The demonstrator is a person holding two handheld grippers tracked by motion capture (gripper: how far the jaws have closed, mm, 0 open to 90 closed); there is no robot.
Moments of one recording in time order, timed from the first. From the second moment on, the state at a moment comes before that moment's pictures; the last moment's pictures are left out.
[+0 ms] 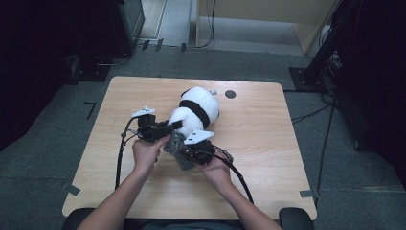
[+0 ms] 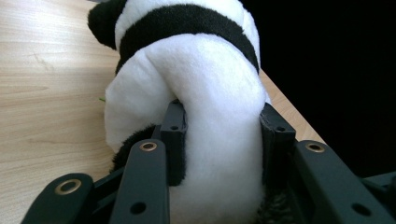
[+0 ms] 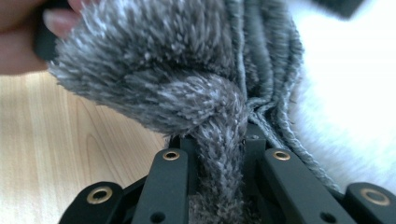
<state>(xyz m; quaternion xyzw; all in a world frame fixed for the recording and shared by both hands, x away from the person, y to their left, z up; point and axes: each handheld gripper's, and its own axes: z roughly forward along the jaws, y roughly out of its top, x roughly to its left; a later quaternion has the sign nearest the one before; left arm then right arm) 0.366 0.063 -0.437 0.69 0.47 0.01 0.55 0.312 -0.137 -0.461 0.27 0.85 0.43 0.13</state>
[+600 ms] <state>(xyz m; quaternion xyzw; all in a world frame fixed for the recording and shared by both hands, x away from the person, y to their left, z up) 0.367 0.071 -0.434 0.67 0.47 -0.01 0.58 0.322 -0.146 -0.472 0.28 0.86 0.41 0.14</state>
